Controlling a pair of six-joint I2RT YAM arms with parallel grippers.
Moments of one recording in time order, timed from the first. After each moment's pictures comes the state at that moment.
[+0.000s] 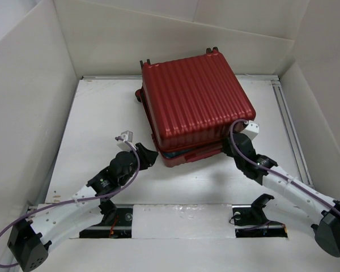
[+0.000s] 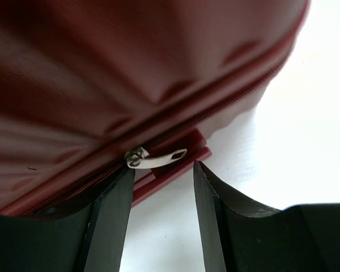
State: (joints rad) left arm -0.78 0.65 0.34 -0.05 -0.28 -0.86; right arm 0.63 0.93 0.56 -0.27 0.61 0.72
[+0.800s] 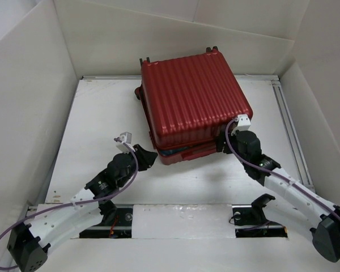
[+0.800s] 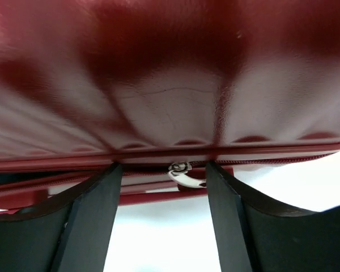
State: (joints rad) left arm -0.78 0.62 0.32 -0.03 -0.25 -0.85; right arm 0.54 0.92 0.53 -0.04 0.24 0.29
